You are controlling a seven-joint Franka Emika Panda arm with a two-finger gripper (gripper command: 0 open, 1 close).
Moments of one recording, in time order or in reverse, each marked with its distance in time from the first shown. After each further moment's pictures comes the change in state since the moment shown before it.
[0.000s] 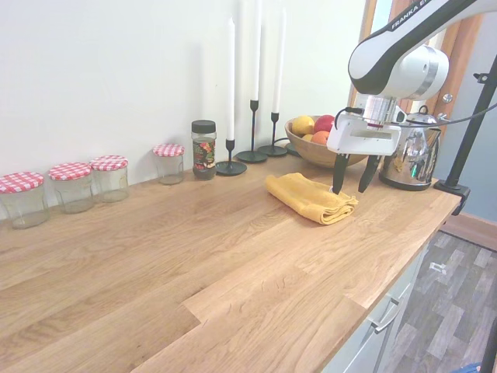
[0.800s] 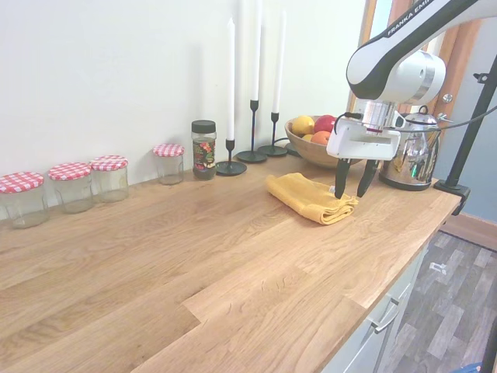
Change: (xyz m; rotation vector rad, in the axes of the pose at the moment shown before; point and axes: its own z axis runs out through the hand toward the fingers) arm 0.002 0.001 0.011 -0.011 -0.022 0.007
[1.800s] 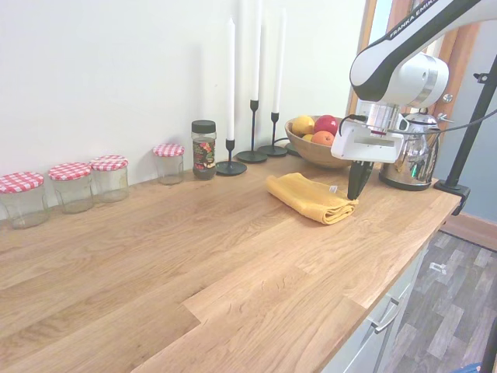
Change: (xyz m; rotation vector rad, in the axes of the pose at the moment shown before) arm 0.007 0.010 0.003 0.014 -0.015 -0.005
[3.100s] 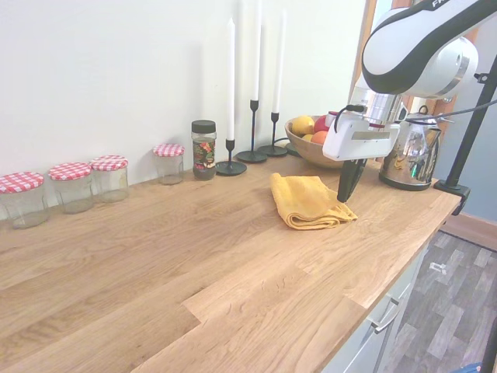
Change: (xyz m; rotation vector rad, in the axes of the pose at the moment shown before) arm -0.125 -0.026 -0.021 0.028 0.096 -0.183
